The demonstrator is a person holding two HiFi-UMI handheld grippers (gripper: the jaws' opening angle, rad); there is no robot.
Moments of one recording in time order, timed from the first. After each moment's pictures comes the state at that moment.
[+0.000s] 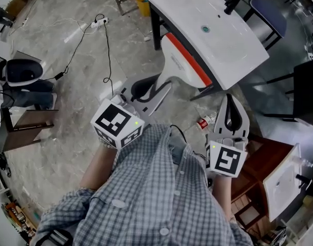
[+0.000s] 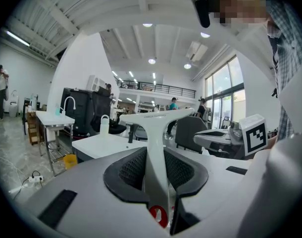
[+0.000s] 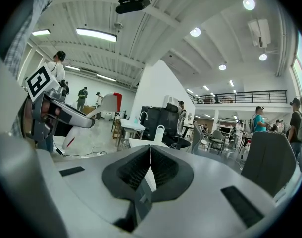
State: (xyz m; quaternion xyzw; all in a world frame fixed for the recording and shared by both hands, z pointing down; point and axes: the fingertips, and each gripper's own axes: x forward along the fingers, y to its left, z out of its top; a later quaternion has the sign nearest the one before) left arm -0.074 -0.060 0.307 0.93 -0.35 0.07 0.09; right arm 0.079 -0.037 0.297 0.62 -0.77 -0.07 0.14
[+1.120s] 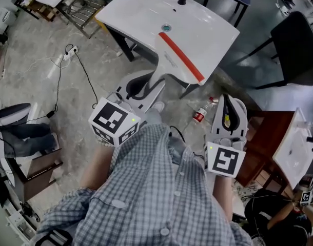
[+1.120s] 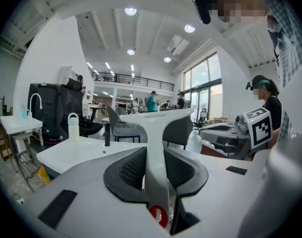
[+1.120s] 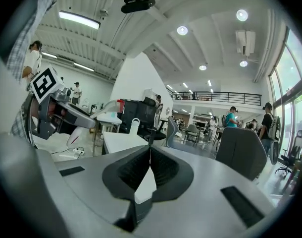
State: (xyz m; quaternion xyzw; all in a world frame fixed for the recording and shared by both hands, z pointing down) left arm 0.020 -0.118 0.309 0.97 -0.21 0.11 0.06; right arm 0.158 -0.039 0.291 0.73 -0.67 -0.05 0.14
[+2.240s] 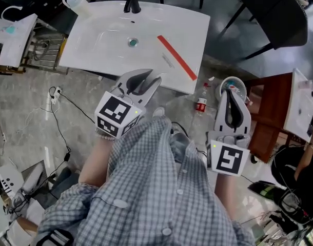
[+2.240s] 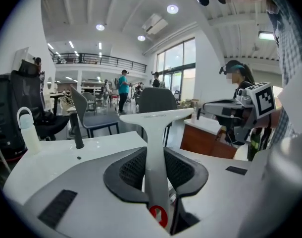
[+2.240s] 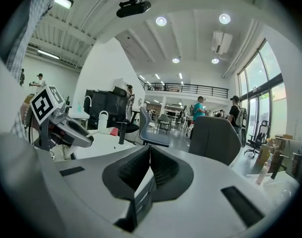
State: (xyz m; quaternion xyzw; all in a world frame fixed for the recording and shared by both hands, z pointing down) left arm 0.123 -0.226 0.364 0.98 -0.02 0.22 0.03; right arm 0.232 -0.094 0.290 0.84 -0.52 0.02 0.13
